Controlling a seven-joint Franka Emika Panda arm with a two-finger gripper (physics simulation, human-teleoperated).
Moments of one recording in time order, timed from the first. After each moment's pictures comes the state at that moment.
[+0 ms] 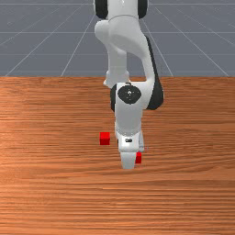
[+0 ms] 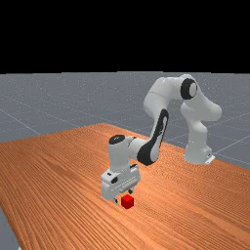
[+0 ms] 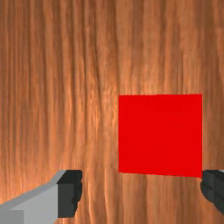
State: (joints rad) arm 0.04 0.81 0.01 -1.64 0.00 2.34 -0.74
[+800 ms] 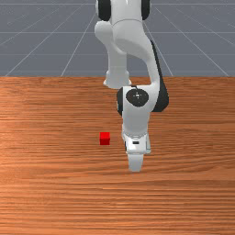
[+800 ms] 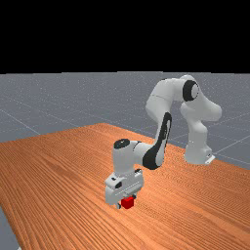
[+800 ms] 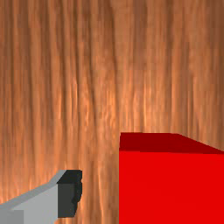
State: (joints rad) arm 0.08 0.84 0.01 -1.64 0.00 2.39 -0.70
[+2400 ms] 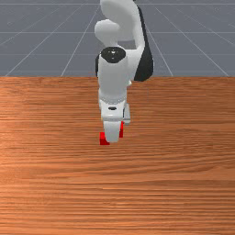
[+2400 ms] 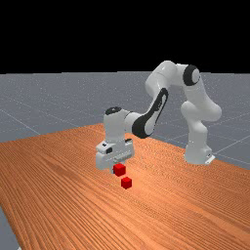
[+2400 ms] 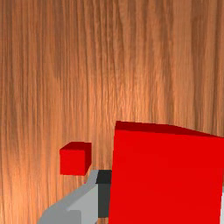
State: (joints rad) arm 0.00 0.57 -0.02 -1.75 -0.02 2.24 -0.80
